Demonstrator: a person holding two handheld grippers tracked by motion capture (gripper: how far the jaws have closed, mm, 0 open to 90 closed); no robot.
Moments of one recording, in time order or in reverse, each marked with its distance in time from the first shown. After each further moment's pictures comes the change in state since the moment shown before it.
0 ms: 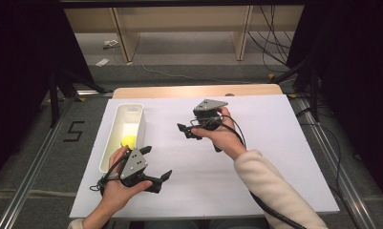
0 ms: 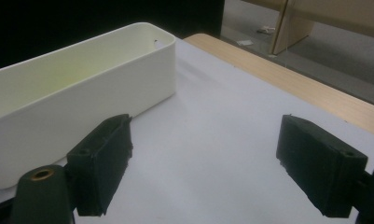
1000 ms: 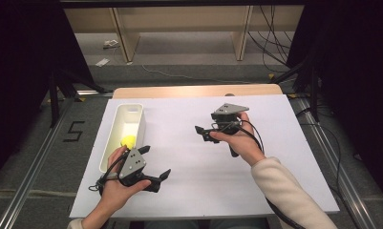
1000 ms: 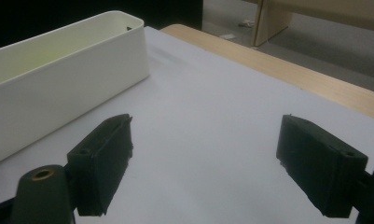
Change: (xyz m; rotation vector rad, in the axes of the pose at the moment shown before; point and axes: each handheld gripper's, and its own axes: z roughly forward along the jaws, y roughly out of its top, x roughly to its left) left arm 0.003 -0.001 -0.002 0.003 0.020 -0.001; right arm -0.025 -0.027 -0.038 0.001 -0.056 0.046
